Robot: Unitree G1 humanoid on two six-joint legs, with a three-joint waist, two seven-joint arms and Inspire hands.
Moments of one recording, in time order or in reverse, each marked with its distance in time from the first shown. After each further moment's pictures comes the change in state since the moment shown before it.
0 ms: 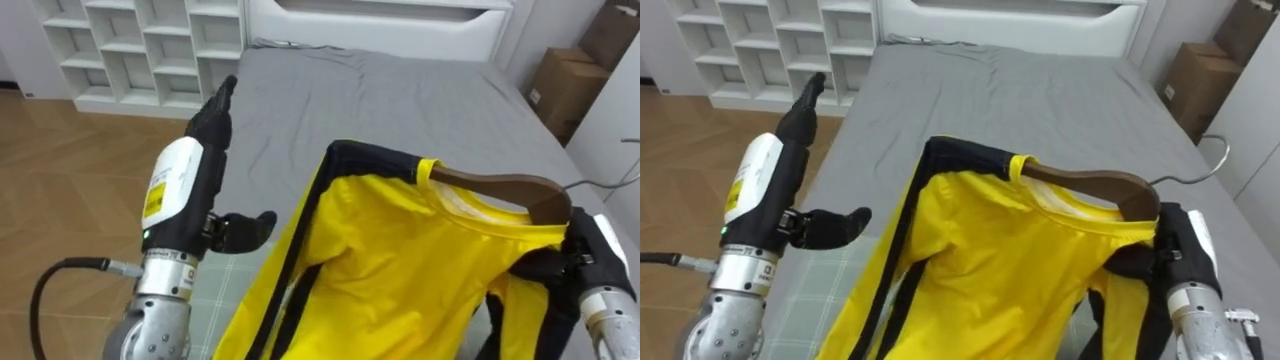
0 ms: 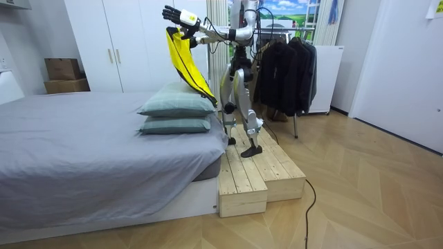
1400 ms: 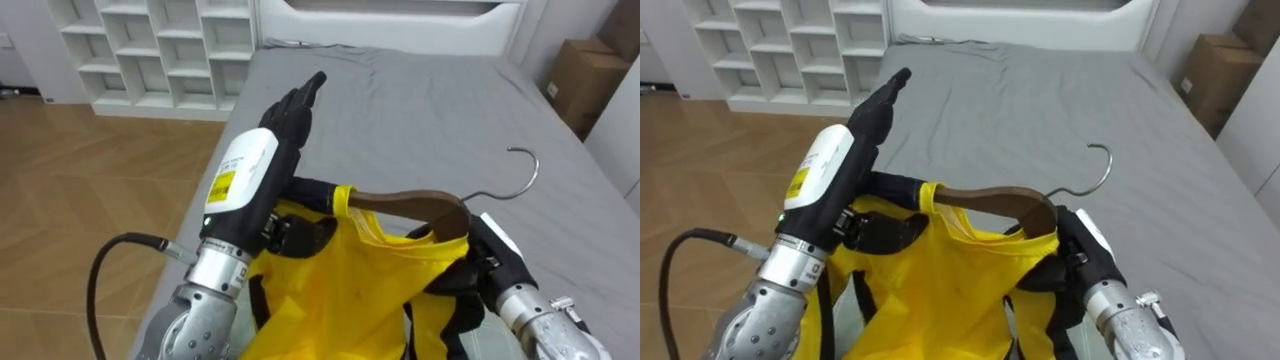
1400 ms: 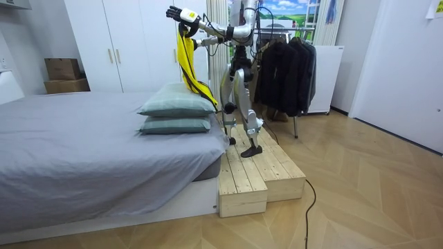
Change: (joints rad) left arm -0.084 -0.002 -0.197 -0.091 0.012 -0.012 -0.067; right arm -0.021 0.056 0.233 -0.081 0.126 0.000 0.219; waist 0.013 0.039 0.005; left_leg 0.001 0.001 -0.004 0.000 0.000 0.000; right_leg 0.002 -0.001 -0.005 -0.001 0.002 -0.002
